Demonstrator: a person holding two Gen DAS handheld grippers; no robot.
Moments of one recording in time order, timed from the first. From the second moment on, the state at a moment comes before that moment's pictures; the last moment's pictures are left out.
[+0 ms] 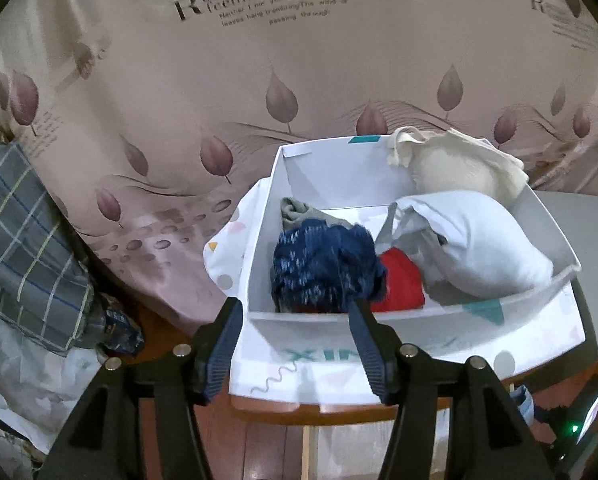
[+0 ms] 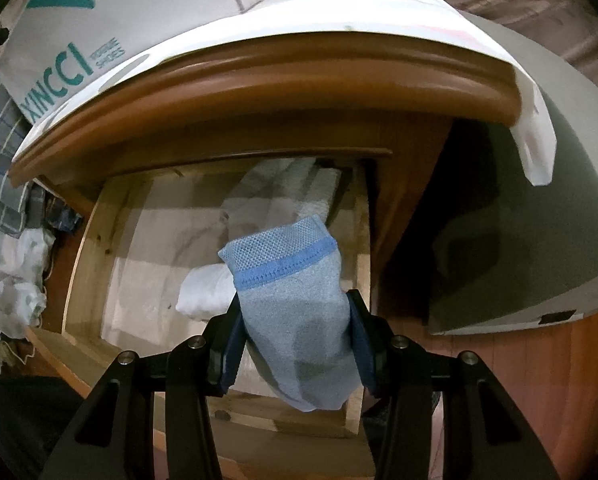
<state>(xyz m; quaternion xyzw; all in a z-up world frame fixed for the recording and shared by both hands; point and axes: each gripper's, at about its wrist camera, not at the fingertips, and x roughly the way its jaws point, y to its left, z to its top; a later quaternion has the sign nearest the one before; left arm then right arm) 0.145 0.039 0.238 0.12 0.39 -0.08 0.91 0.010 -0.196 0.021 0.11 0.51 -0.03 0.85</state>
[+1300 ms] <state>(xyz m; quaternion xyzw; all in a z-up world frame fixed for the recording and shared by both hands) 0.071 0.088 0.055 0.01 0.46 -0.01 0.89 -0.003 -0.181 0.162 0.08 0.41 -0.01 0.91</state>
